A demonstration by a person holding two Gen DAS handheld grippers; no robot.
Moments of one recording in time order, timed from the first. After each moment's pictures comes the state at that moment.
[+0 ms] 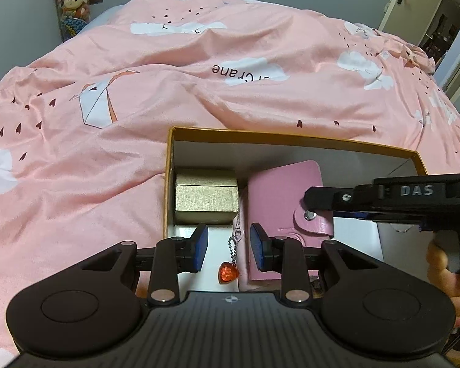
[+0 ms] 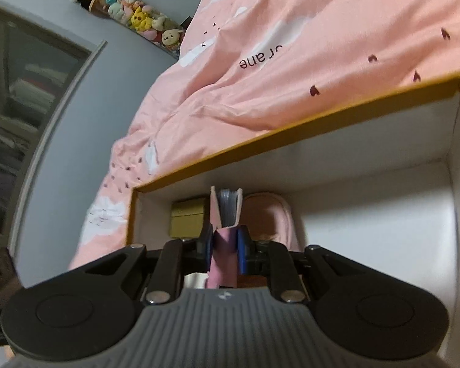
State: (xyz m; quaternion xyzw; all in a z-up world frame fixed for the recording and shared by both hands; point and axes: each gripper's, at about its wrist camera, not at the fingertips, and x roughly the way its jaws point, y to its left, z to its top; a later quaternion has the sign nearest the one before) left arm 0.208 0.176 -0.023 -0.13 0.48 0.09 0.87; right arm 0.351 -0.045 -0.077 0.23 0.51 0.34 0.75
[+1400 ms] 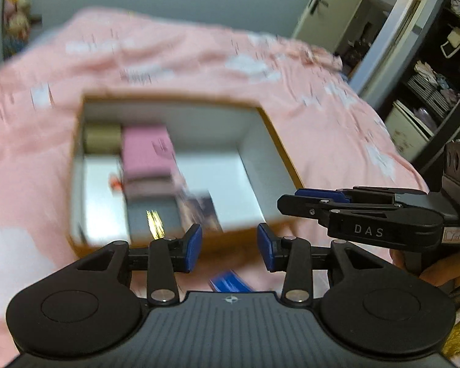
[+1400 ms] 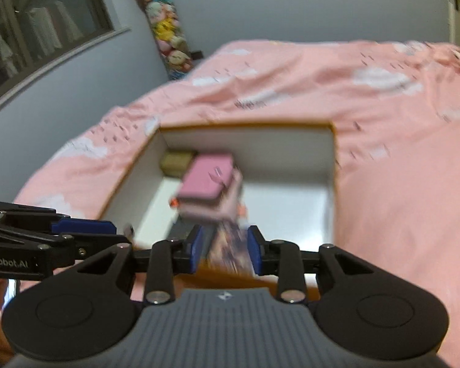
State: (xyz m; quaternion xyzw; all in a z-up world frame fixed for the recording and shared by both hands) left arm 0.073 0.074 0.018 -0.16 0.43 -0.06 0.89; right arm 0.155 -0.128 -0.006 0.02 0.38 0.29 0.88
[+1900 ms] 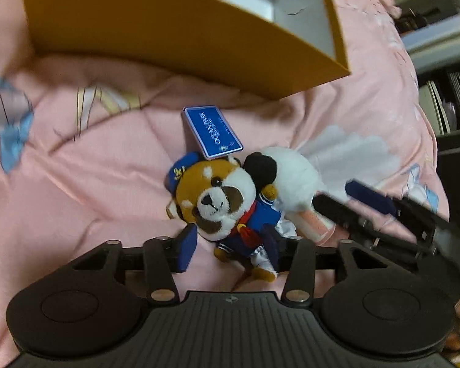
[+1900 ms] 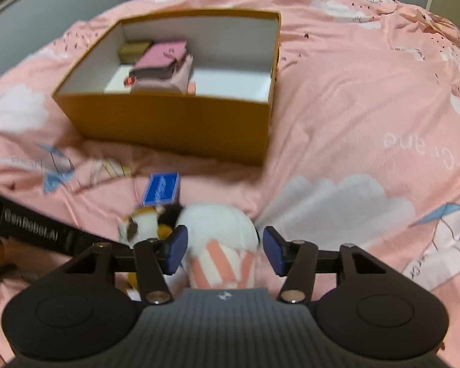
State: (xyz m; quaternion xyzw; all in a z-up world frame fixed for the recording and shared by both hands) left arm 0.068 0.042 -0.087 -0.31 0.60 -0.04 0.74; right arm 0.084 -0.168 -0.062 -0.08 0.48 0.21 0.85
